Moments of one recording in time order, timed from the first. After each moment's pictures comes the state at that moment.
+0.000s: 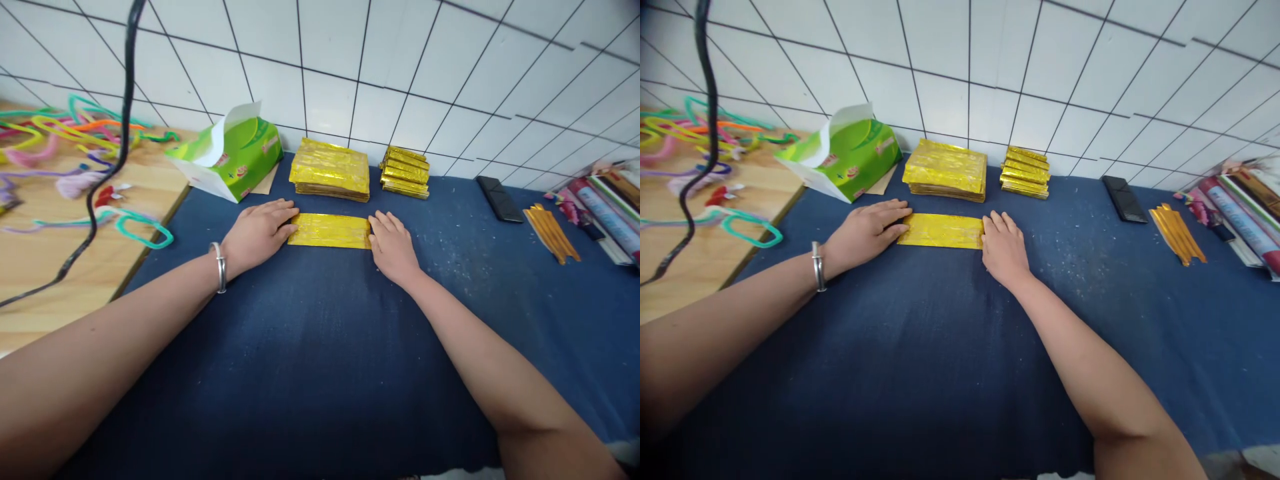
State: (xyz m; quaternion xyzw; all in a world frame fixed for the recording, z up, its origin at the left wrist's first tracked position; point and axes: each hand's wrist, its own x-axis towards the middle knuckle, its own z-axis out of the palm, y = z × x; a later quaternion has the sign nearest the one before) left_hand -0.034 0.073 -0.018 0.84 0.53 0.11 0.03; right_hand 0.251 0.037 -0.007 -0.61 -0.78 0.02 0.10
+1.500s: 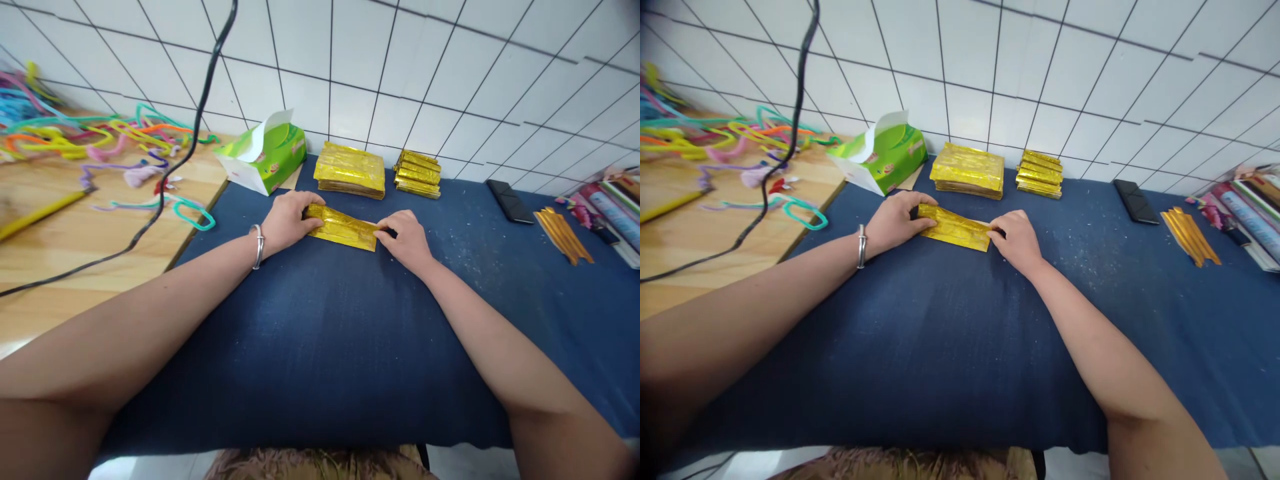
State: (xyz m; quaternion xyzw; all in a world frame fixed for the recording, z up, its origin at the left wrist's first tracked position) left_hand -0.029 0.066 -0.010 0.81 0.49 0.31 0.10; right_hand 0.248 0.041 -0.005 -0.45 -0.84 0.02 0.29
